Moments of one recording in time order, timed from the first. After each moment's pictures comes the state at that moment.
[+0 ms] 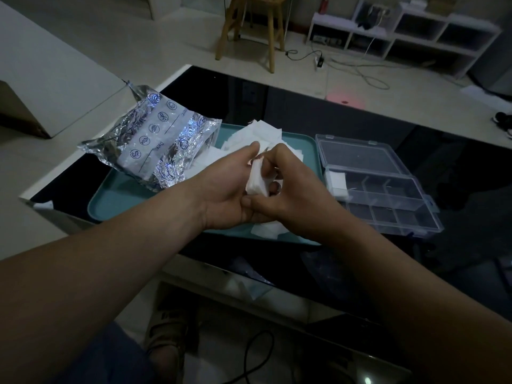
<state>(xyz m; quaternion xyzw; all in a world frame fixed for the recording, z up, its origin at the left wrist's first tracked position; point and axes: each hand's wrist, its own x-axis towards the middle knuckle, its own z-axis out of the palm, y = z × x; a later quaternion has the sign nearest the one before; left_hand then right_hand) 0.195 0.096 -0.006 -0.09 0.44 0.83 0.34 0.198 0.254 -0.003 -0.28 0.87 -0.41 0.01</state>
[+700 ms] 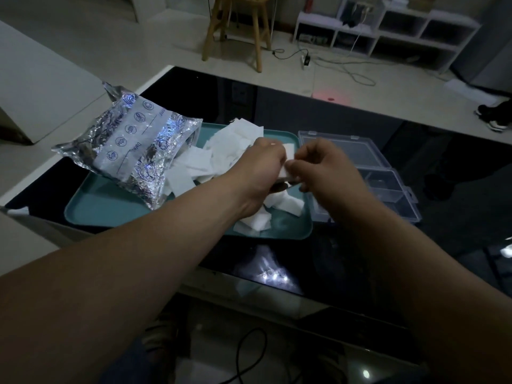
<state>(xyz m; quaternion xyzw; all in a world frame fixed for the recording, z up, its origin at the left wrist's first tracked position) 0.183 0.174 0.013 -0.10 0.66 0.73 0.10 0.180 0.308 0.010 -0.03 0.85 -0.52 0.03</state>
